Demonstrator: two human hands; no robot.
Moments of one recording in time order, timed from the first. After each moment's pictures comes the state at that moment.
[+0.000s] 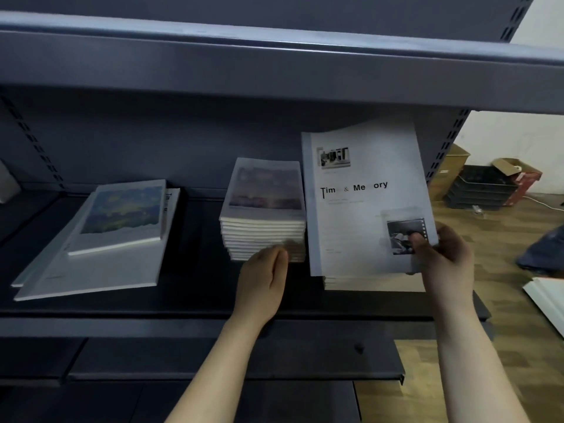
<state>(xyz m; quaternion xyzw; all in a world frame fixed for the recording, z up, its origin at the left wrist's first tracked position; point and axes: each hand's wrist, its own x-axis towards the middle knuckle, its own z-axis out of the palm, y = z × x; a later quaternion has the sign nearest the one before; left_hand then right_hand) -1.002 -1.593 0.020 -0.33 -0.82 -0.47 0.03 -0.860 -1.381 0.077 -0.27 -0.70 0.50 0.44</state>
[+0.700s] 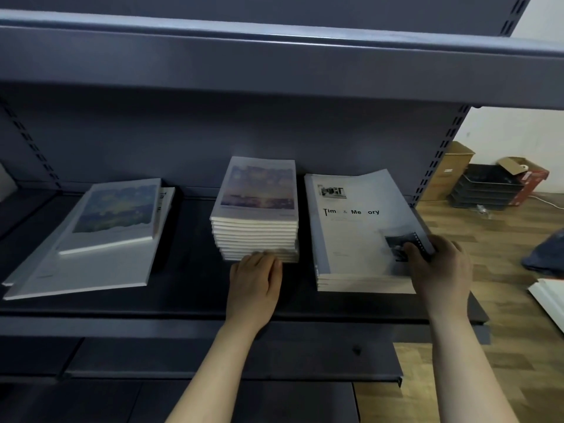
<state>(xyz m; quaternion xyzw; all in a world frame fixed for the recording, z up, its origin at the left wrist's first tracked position) -1.003 -1.588 0.003 -0.32 -0.89 -0.32 0.08 -0.863 -1.350 0.052 -0.37 -0.81 0.18 0.41</state>
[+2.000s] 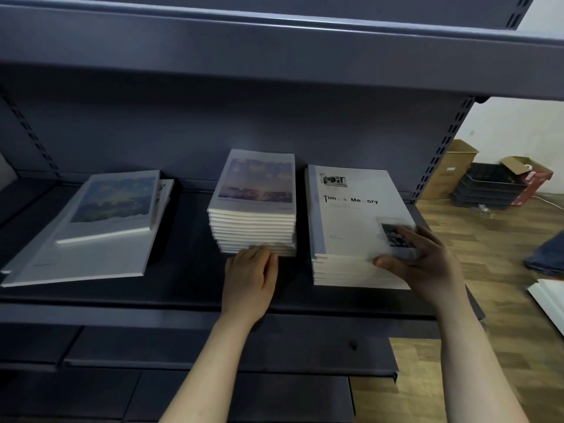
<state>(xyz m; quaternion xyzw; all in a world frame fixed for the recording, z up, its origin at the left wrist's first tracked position) -1.004 -1.589 -0.003 -0.32 -0.89 -0.32 0.11 -0.850 -1.349 0.061 -0.28 -0.88 0.28 0.25</state>
